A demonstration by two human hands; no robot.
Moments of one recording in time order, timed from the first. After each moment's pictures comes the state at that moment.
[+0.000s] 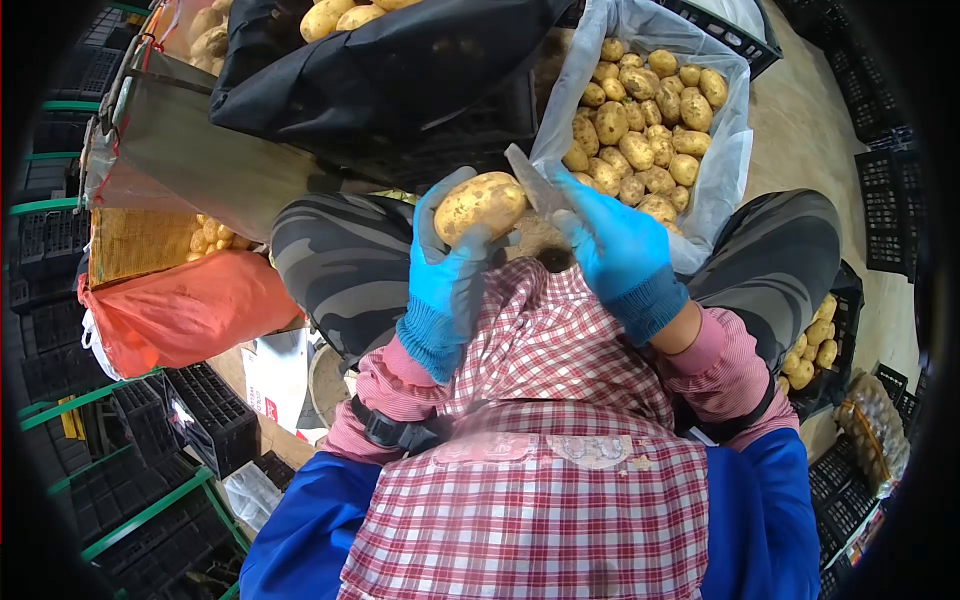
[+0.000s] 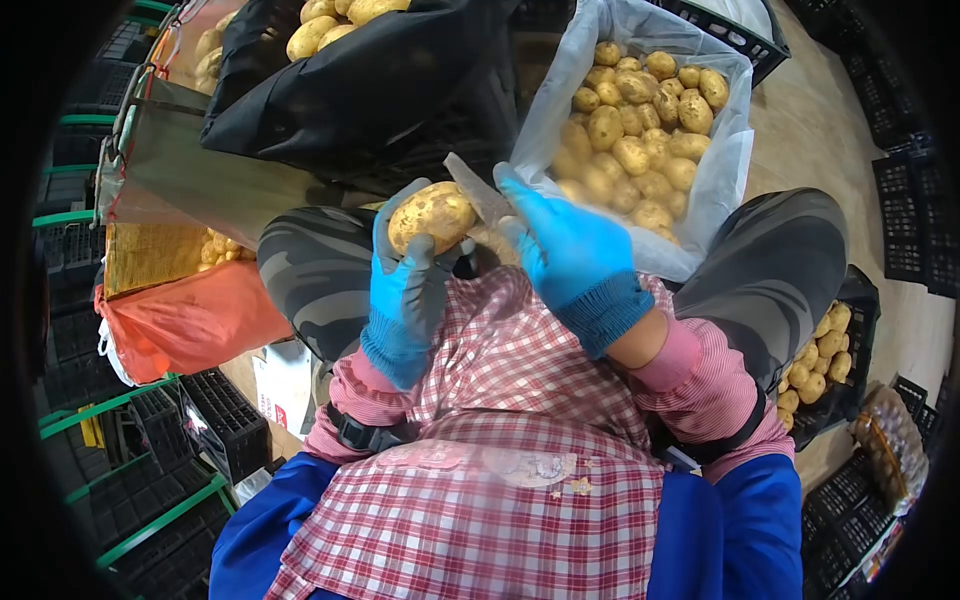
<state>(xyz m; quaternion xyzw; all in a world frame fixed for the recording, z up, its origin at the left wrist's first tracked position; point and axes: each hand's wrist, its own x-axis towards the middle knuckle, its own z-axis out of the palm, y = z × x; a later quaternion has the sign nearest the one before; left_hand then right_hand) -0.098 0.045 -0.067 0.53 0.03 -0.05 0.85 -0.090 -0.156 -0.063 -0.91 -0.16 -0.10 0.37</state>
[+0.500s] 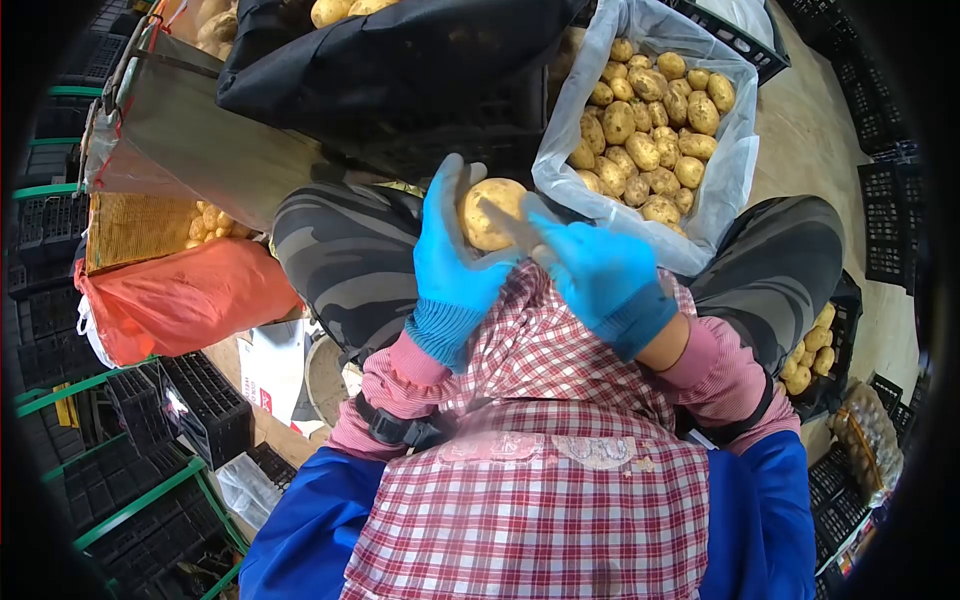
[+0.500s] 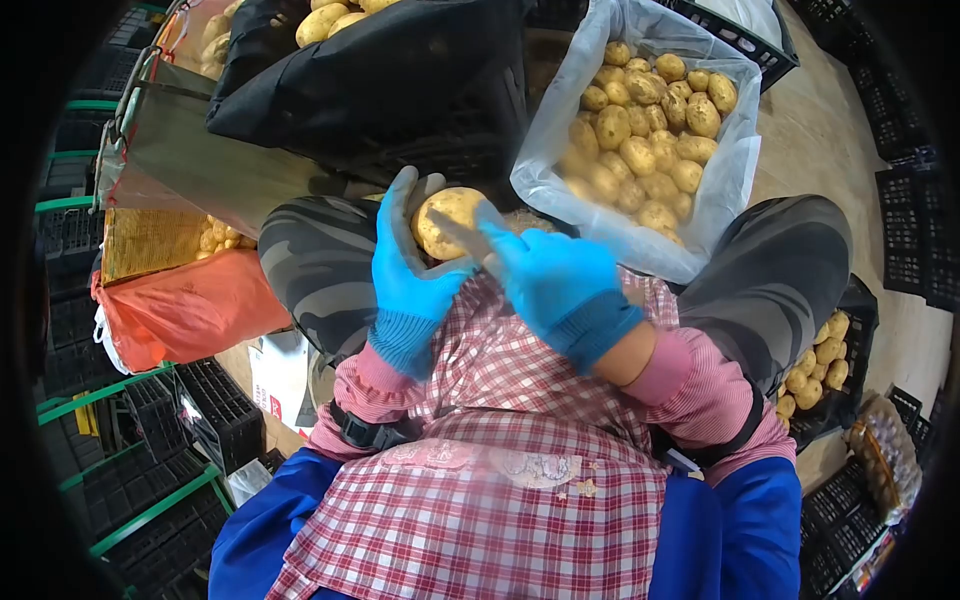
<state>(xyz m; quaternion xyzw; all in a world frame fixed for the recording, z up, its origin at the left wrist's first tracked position) -0.095 0.050 -0.072 0.75 -0.04 0.04 0.66 -0.108 -0.140 -0.058 -0.94 -0.25 -0.06 0.23</state>
